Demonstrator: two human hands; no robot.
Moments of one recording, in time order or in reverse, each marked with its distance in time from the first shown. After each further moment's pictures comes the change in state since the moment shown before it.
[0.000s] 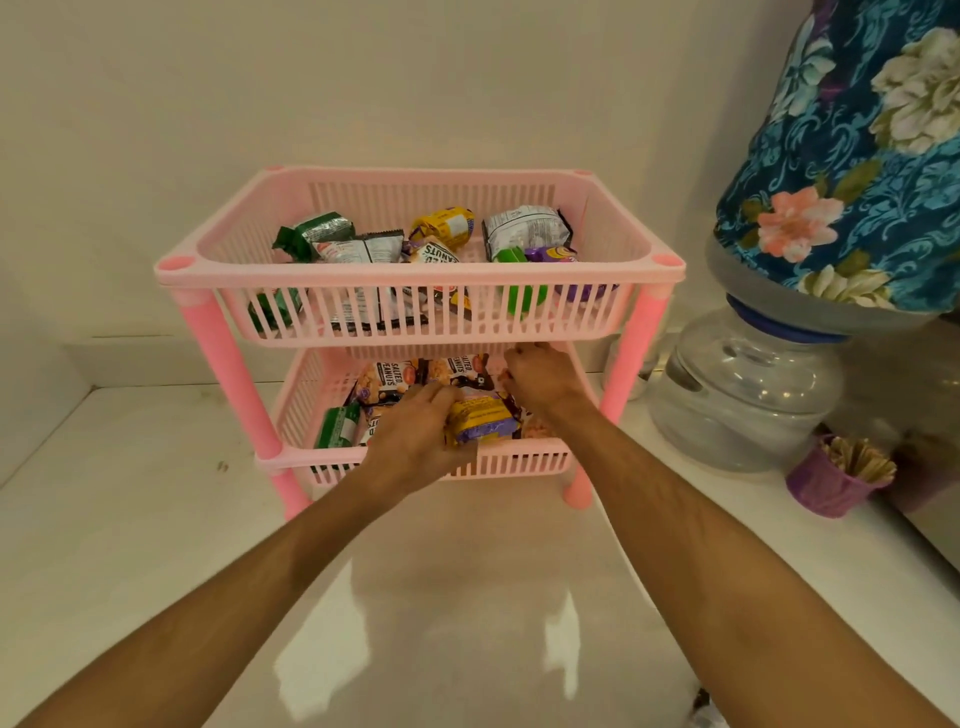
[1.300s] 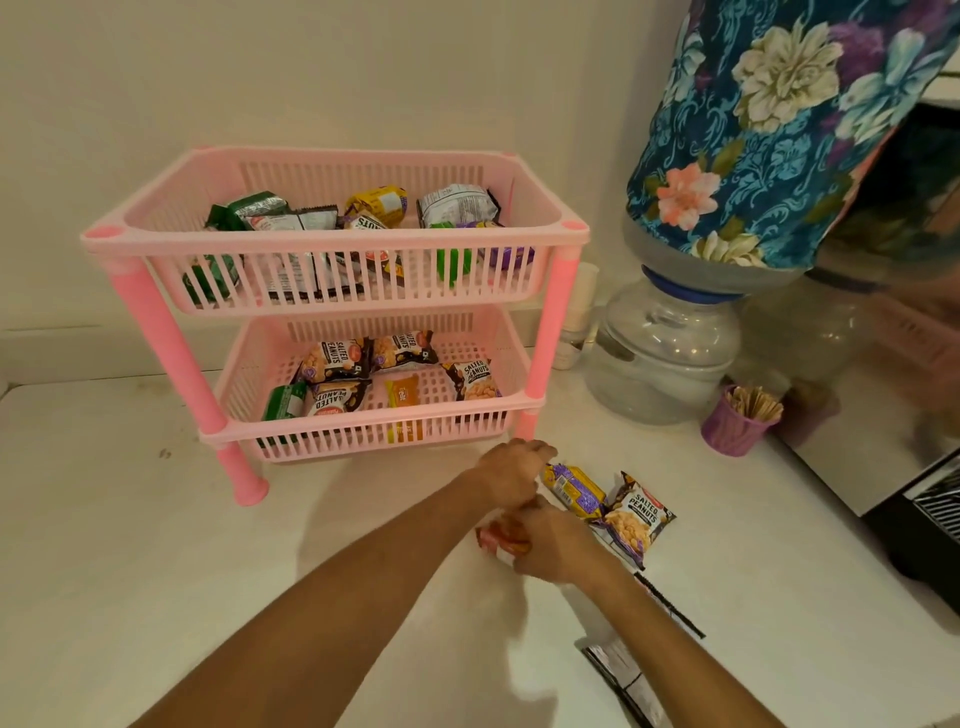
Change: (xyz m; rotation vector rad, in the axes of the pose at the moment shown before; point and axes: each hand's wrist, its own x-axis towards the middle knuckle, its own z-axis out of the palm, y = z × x) left_hand -0.006 0.136 0.116 -0.054 -0.593 0.280; right_hand -0.237 -0.005 0.038 0.346 -0.575 0.223
